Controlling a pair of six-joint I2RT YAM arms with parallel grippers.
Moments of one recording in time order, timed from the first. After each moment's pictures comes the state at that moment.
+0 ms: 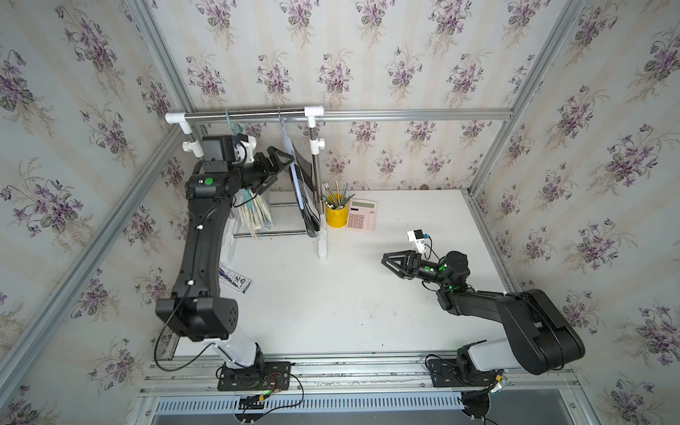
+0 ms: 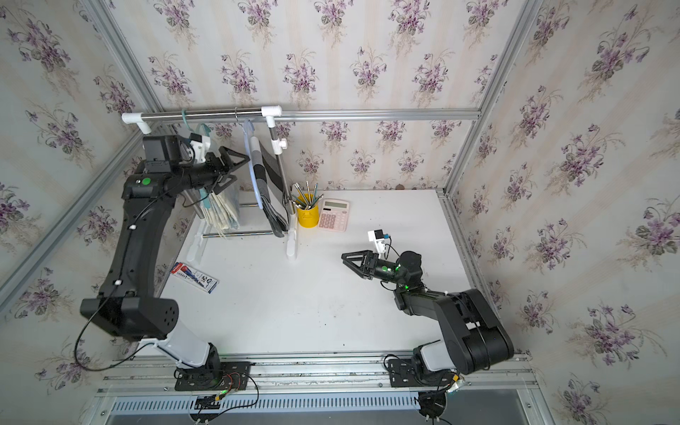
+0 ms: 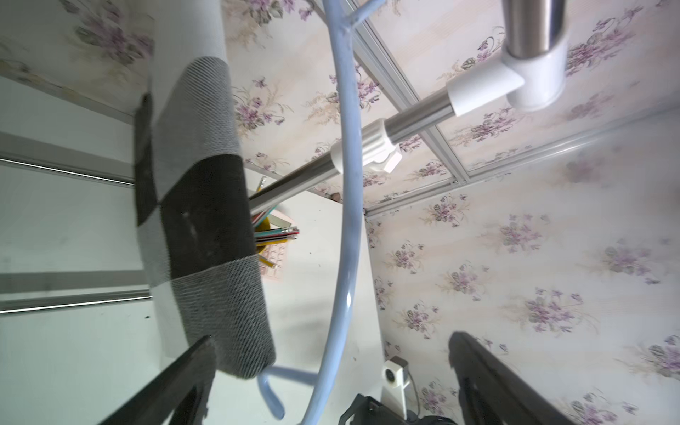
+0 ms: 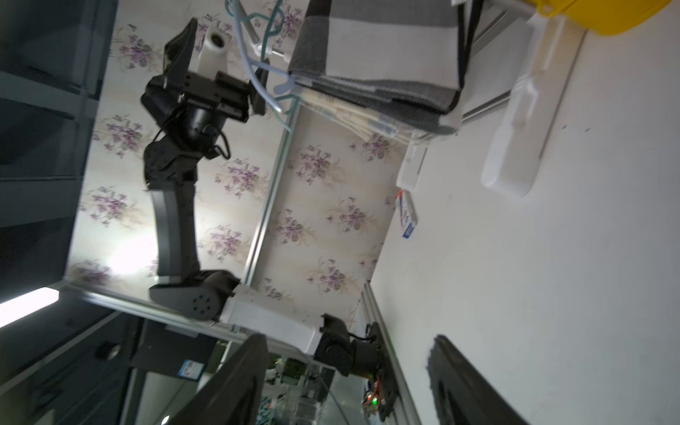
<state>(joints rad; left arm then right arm) 0.03 1.56 1.87 -0.84 0.63 -0.63 0.31 1.37 0.41 0.94 -0.94 1.15</state>
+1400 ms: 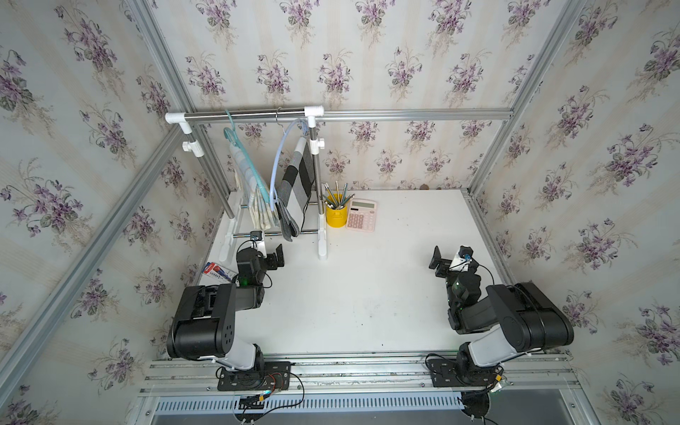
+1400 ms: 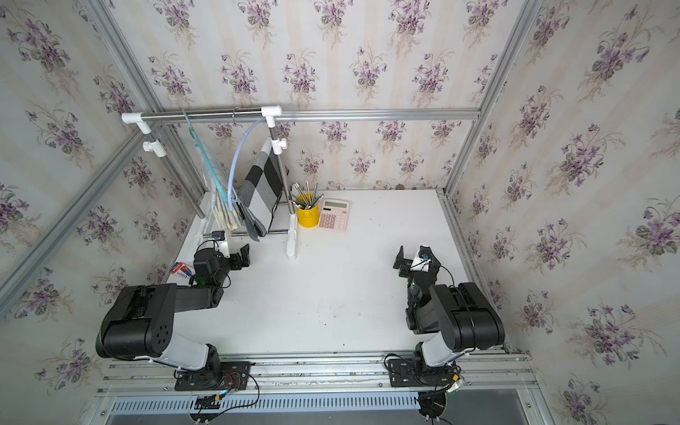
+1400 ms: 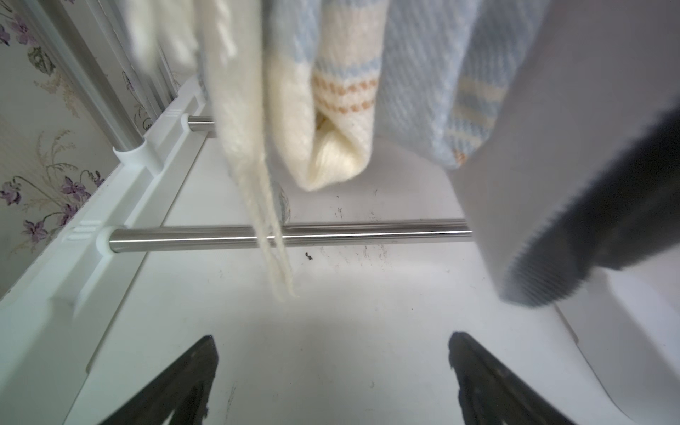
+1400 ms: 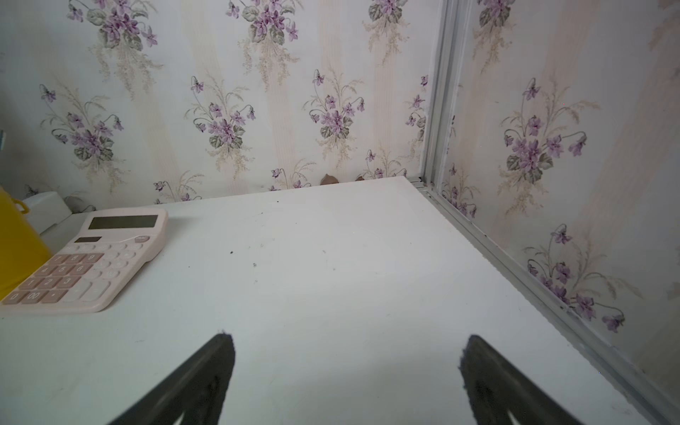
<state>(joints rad) 0.05 1.54 0.38 0.77 0.12 -0.01 0.10 1.56 0.09 1.40 0.25 0.05</state>
